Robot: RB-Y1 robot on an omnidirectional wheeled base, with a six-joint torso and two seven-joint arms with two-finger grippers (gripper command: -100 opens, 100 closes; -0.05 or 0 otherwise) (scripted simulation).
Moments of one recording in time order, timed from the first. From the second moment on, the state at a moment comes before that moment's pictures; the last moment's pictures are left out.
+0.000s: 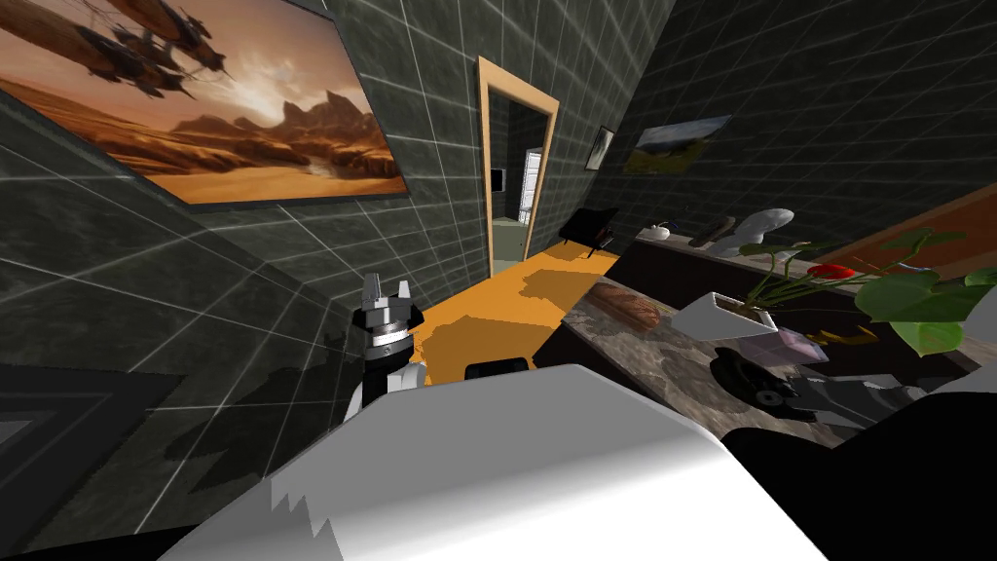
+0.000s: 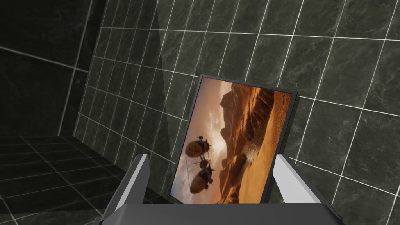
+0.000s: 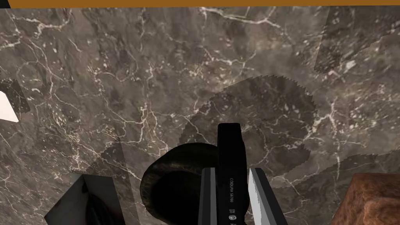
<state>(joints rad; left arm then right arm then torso) 0.54 -0.01 -0.03 -2.25 -0.10 -0.48 0.13 1.55 -2.15 0.53 -1.00 -0.66 -0.97 -0.66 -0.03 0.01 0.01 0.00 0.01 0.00</state>
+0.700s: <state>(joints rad) 0.54 -0.01 -0.03 -2.25 -0.10 -0.48 0.13 1.56 -2.19 0.47 -0.86 -0.68 -1.03 -0.73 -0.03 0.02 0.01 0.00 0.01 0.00</state>
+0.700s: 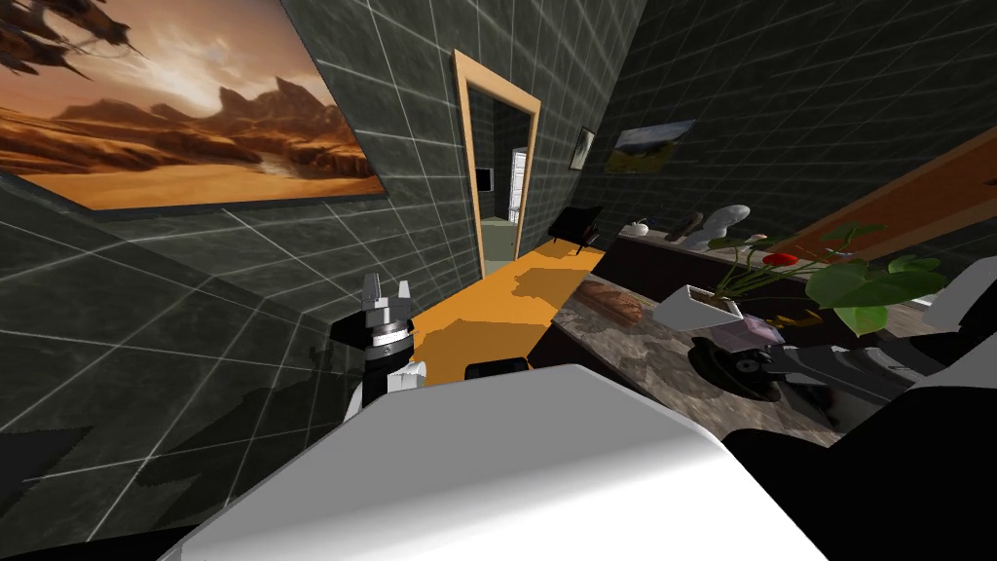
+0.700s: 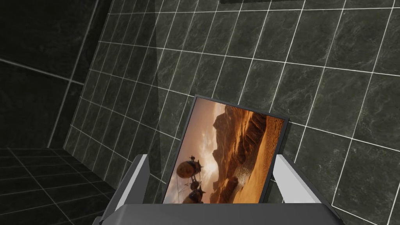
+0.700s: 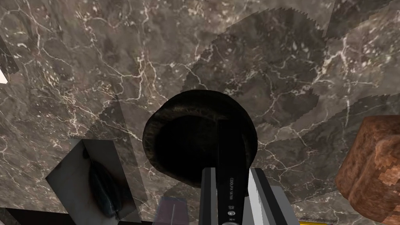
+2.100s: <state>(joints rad) 0.54 -0.01 -0.03 -2.25 -0.10 -0.48 0.13 1.56 -2.24 0.42 -0.75 -0.71 -1.07 -0.79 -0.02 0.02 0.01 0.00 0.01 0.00</state>
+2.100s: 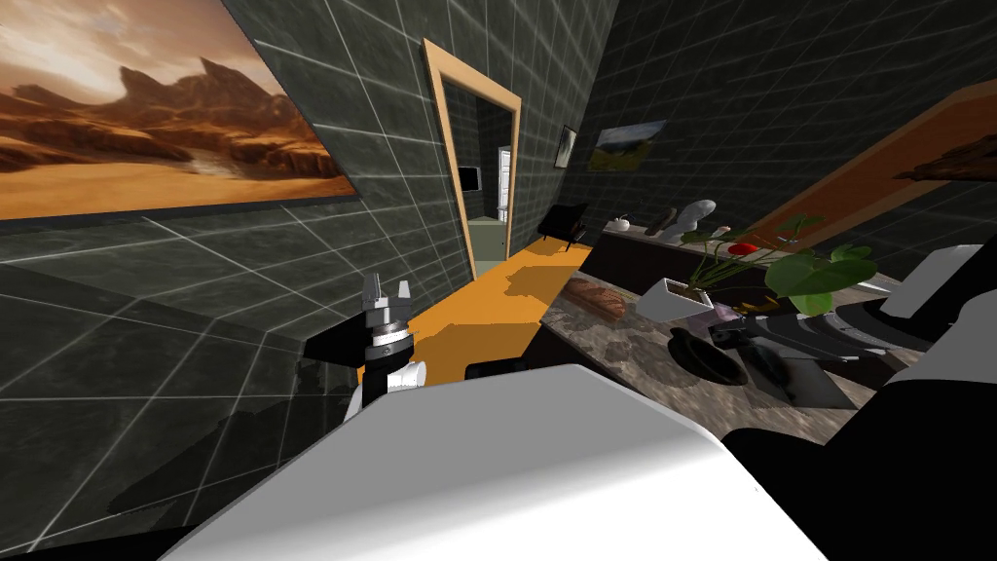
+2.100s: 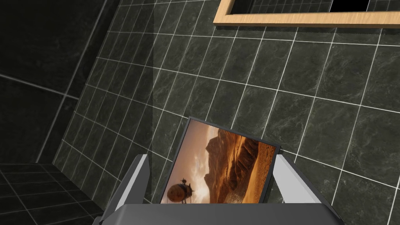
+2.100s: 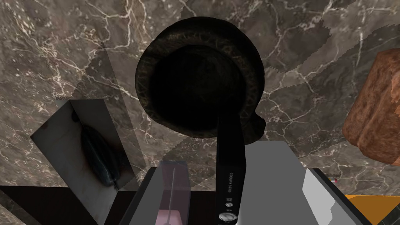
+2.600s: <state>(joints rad) 0.54 -0.01 -0.03 -2.25 -0.10 -0.48 0.13 1.53 -2.24 0.46 -0.72 -0.71 -1.09 -0.80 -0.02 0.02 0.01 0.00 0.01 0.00</state>
